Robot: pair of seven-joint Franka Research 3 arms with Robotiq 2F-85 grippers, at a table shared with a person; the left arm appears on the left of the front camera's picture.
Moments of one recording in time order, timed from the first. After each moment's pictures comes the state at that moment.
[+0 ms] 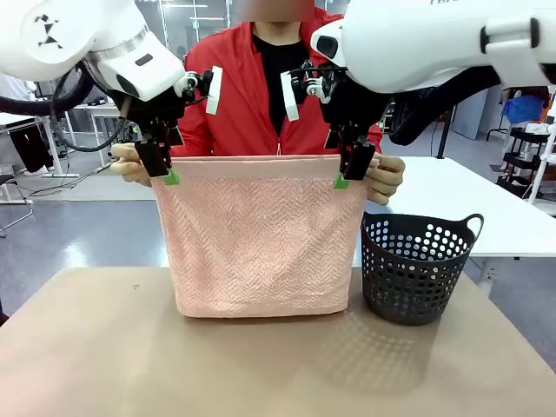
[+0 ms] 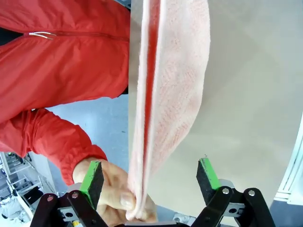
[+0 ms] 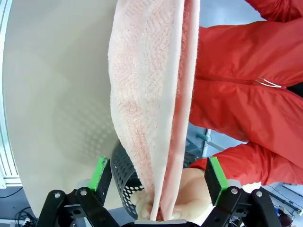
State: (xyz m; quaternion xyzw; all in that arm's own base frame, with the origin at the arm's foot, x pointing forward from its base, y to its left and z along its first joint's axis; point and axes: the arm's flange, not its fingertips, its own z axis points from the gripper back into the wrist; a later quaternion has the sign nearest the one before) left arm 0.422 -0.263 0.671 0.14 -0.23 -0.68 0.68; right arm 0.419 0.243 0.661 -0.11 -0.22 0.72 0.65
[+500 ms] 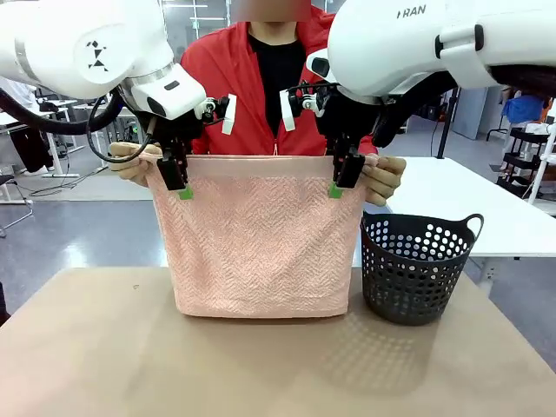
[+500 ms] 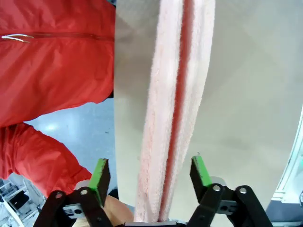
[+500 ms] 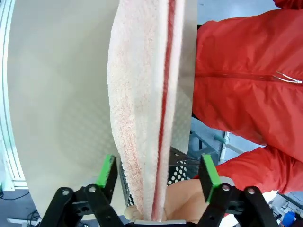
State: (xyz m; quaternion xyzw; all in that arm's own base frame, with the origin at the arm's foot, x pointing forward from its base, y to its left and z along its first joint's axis) left arm 0.467 -0.273 0.638 0.11 -0.18 -0.69 0.70; right arm 0.455 0.242 0.641 -0.07 -0.20 0.71 0.67
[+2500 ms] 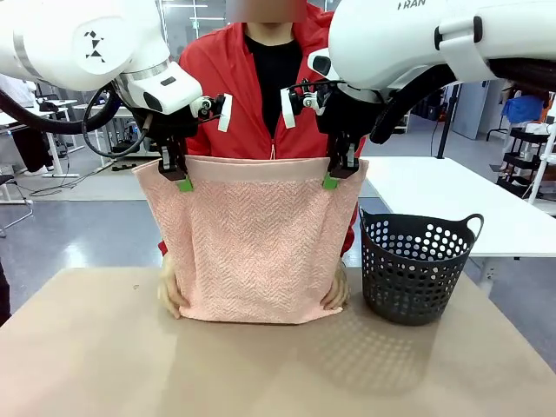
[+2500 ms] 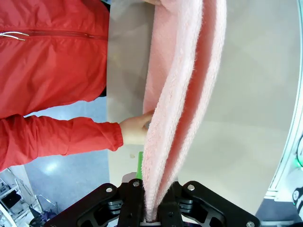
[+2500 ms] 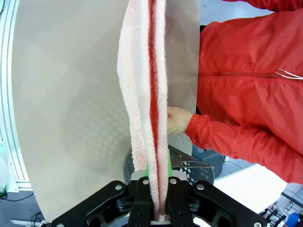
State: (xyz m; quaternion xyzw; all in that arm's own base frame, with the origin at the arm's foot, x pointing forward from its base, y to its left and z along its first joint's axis) left arm 0.468 -0.267 0.642 0.09 -0.17 -0.68 0.71; right arm 0.455 0.242 0.642 -0.06 -0.19 0.71 0.68
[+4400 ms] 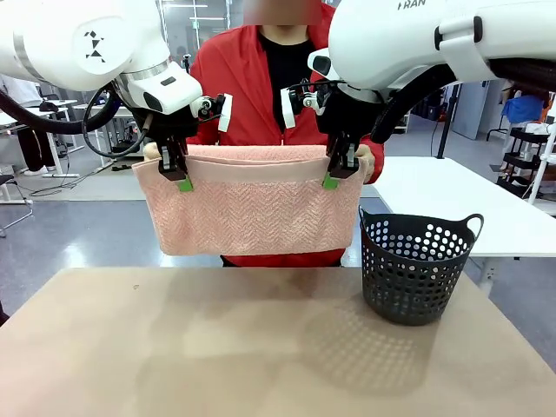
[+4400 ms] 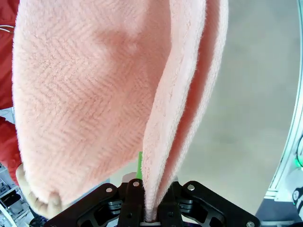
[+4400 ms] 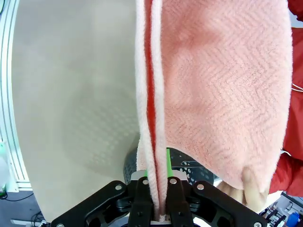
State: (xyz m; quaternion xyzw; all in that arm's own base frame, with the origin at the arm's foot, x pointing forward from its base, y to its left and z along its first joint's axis) left arm 0.468 -0.267 0.642 0.09 -0.17 -0.68 0.71; right arm 0.455 0.242 0.642 -0.06 -0.19 0.71 0.68
